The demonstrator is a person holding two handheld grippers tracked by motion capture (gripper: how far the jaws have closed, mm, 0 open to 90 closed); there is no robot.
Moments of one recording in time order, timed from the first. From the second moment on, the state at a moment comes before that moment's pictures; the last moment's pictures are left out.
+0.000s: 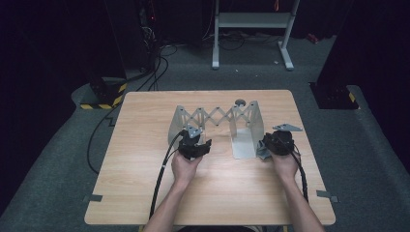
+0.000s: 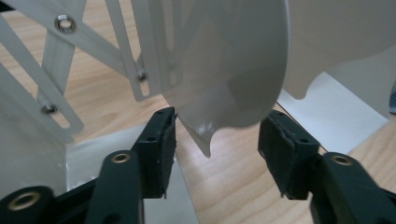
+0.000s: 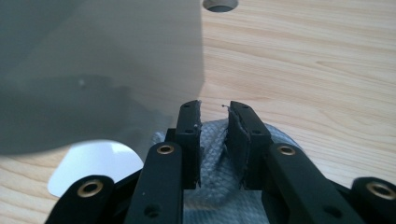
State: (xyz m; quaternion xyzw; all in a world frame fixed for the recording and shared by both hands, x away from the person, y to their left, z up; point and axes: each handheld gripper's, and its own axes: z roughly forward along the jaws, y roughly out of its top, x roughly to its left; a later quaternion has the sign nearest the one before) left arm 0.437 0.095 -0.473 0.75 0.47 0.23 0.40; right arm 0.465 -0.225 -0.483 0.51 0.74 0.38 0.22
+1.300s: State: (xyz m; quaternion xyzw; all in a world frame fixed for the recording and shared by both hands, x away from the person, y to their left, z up) left arm 0.465 0.113 -0.462 0.74 0.50 0.25 0.37; right arm 0.456 -0.203 -0.489 0.49 0.75 0.40 0.18
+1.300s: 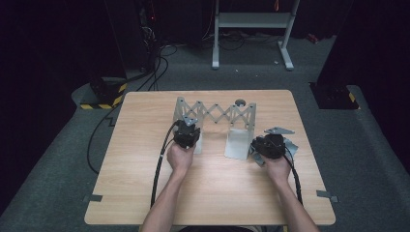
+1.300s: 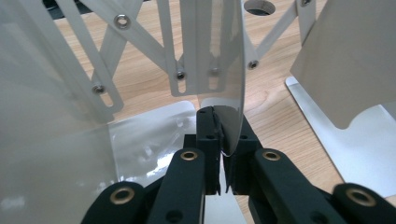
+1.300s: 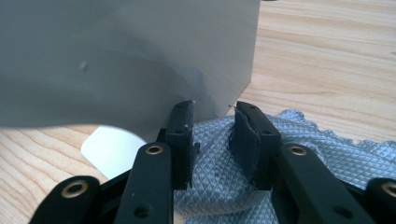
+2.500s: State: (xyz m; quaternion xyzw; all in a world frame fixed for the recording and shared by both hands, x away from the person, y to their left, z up) left arm 0.464 0.136 -0.458 0.76 0.48 0.22 0.38; right arm 0.468 -0.195 -0.478 0.48 0.76 0.40 0.18
